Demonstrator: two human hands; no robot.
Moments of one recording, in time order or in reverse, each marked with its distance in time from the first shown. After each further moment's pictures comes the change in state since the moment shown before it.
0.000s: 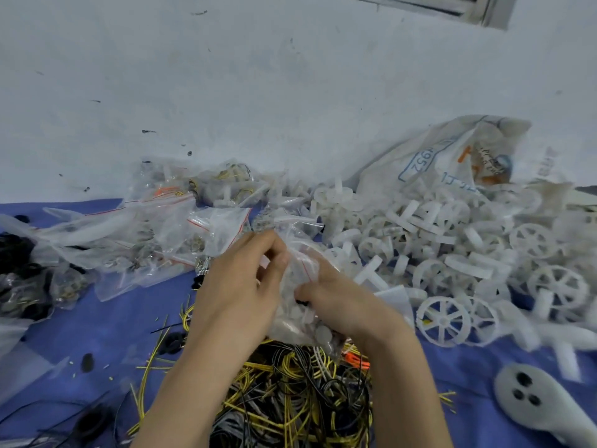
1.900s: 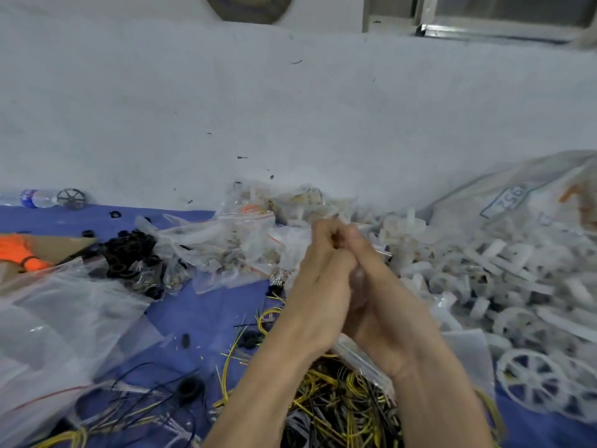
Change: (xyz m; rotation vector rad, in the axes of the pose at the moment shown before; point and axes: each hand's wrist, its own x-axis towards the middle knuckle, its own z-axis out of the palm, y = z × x) left_hand 0.004 0.023 -0.012 -0.599 0.065 -0.225; right_hand -0.025 -0.073 0.032 1.003 -0.221 -0.123
